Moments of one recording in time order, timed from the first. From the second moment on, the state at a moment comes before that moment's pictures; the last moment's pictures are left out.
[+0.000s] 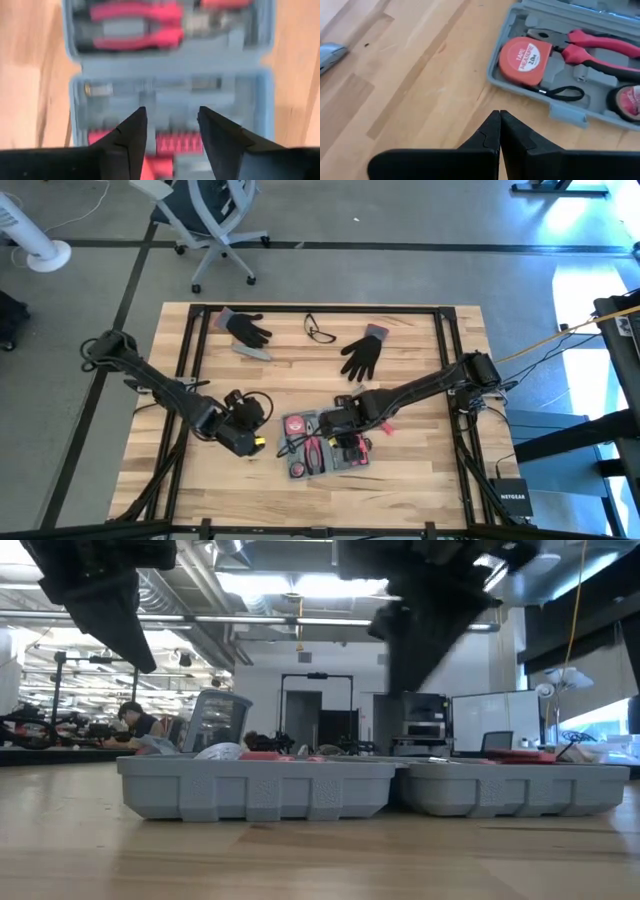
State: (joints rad) left arm -0.54 1.37 0.88 -0.71 -0.56 -0.96; right arm 0.29 1.90 1.46 -0.84 -0.03 0.14
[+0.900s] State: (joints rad) left arm -0.54 1.38 0.87 -0.67 -0.57 -0.86; right arm 0.42 1.95 1.40 -0.95 0.06 0.09
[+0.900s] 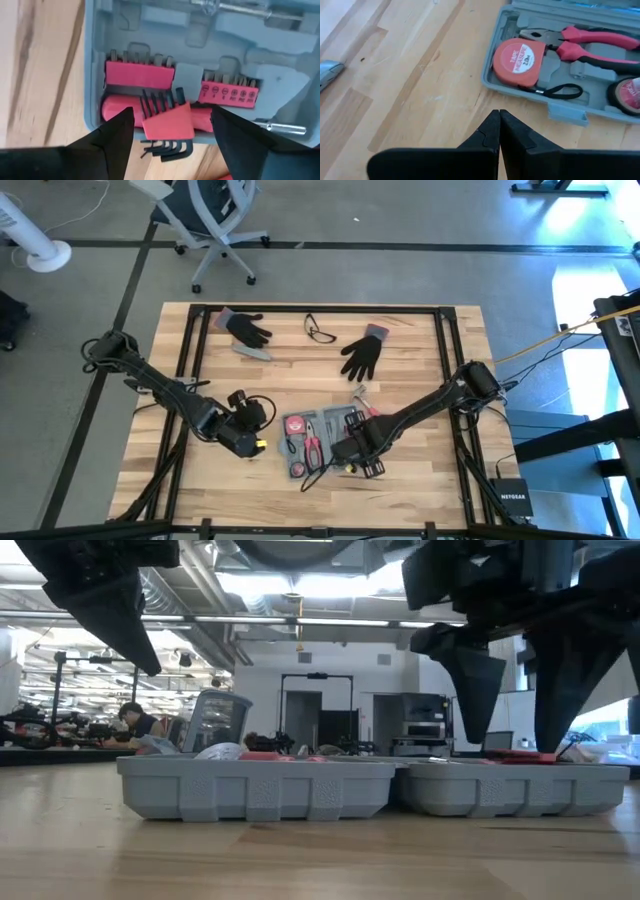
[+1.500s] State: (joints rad) left arm -0.54 1.38 0.87 -0.66 -0.57 -0.92; right arm 0.42 1.94 1.33 -0.90 0.00 0.02
